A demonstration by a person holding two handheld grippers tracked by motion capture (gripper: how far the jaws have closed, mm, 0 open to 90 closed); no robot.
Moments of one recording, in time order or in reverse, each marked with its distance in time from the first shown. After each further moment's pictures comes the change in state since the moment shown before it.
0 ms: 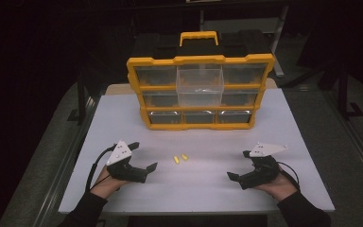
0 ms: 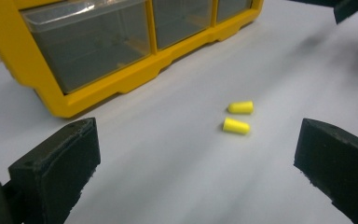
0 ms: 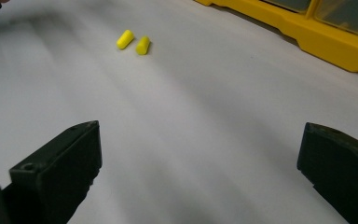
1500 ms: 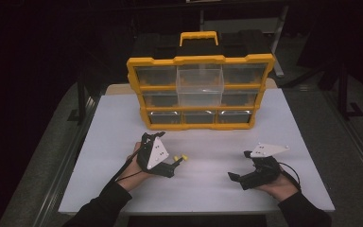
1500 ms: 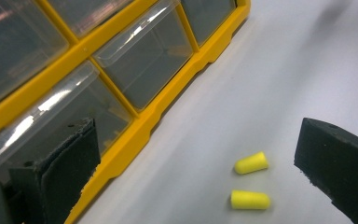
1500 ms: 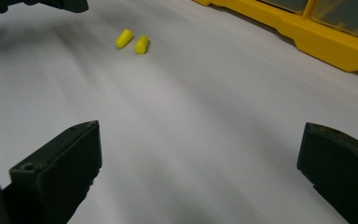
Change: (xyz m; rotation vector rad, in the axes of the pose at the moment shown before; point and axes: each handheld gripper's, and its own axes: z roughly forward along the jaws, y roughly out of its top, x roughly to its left) left arm -0.041 0.038 0.067 -0.019 0.075 0.348; right arm 0.000 -0.002 -0.002 0.000 -0.005 -0.006
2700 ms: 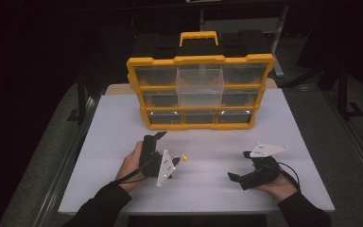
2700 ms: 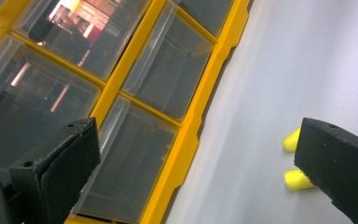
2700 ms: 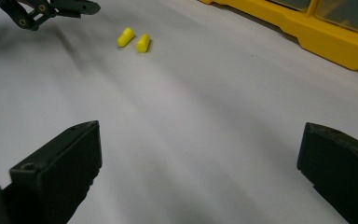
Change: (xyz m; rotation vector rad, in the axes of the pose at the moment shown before) left arm -0.019 -0.003 0.000 0.004 0.191 0.451; right arm -0.001 -0.001 0.002 0.004 0.009 0.001
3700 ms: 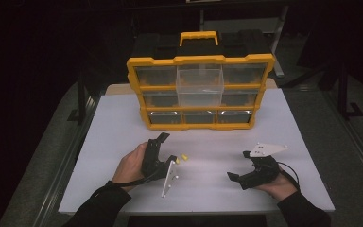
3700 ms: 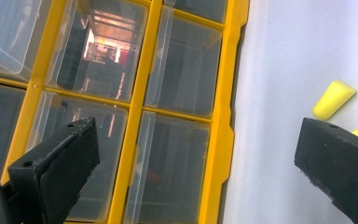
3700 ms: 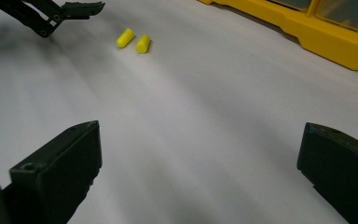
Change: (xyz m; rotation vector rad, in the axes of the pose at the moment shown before) left arm -0.013 0.001 -0.001 0.024 0.125 0.353; right arm -0.001 0.000 0.001 -0.001 0.001 0.003
